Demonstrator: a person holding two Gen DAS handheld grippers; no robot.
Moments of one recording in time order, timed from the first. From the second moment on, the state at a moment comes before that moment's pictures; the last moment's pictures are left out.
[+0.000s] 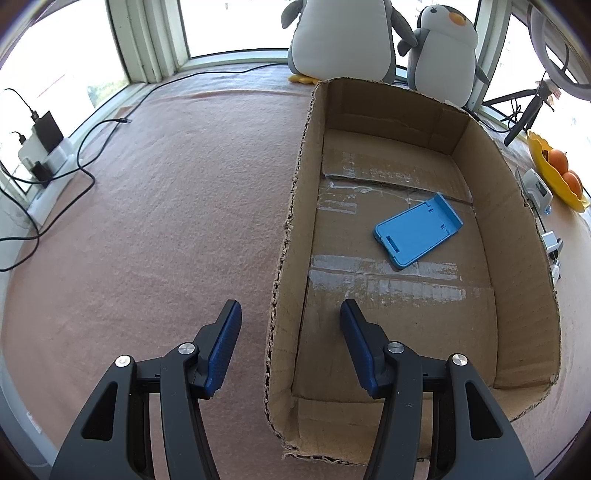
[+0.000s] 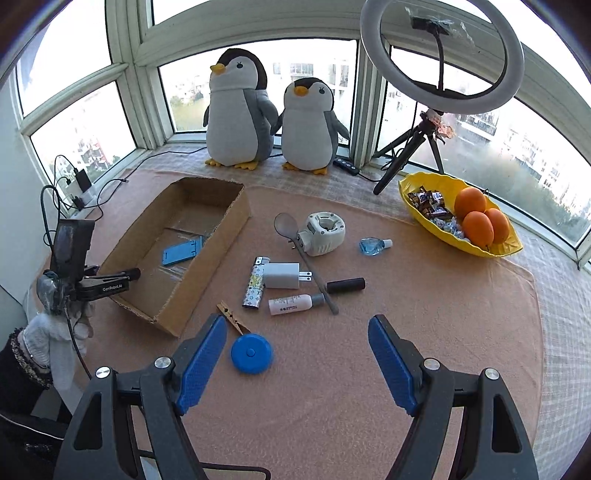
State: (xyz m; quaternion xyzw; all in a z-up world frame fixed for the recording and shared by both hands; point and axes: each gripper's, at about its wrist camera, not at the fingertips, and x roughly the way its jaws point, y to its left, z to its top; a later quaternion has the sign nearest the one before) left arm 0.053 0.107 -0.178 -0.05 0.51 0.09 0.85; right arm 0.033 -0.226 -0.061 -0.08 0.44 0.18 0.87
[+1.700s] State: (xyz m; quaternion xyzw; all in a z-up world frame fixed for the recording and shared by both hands) left arm 0.050 0.110 -0.177 -0.06 0.51 0.10 0.85; right arm 0.059 -0.168 -0.188 -0.14 0.57 0.23 0.78
